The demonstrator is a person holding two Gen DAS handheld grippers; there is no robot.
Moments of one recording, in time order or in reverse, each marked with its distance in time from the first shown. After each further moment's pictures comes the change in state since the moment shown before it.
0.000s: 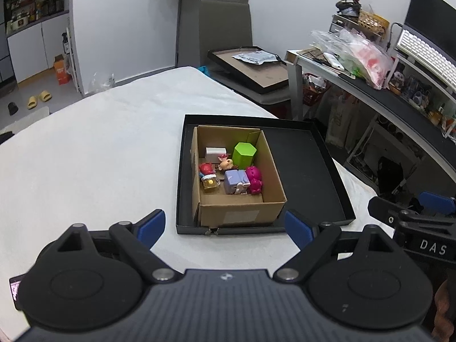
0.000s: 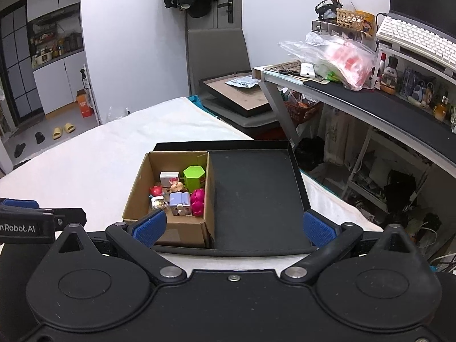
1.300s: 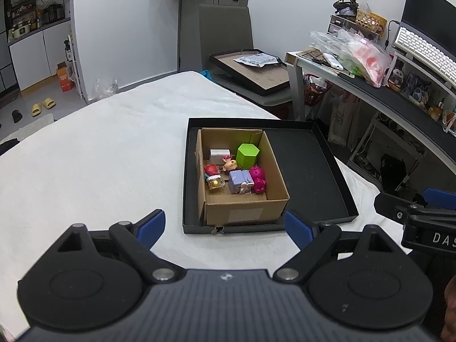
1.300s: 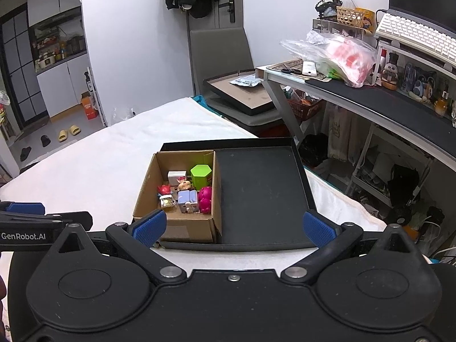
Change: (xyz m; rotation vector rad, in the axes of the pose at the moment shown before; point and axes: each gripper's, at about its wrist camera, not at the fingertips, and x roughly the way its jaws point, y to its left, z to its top) left arm -0.013 0.001 -0.007 0.014 -0.017 0.022; right arm -0.014 0.000 -0.001 0.008 0.003 0.022
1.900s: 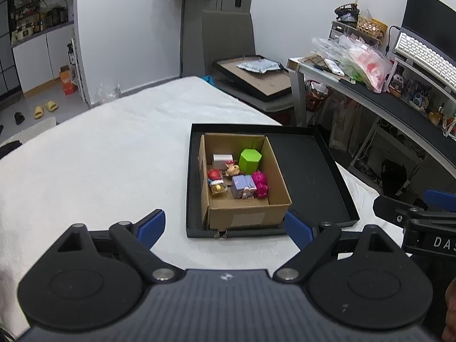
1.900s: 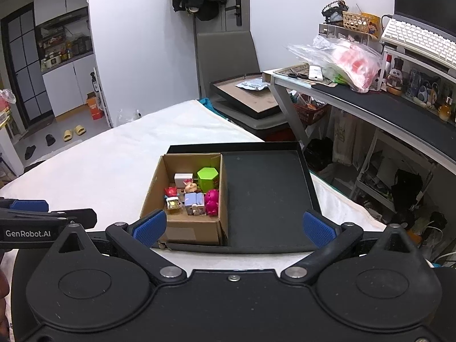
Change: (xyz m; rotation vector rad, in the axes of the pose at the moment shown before) left arm -0.009 0.002 0.000 0.000 -0.033 0.011; right arm -0.008 0.006 0.002 -0.017 -0.019 0.023
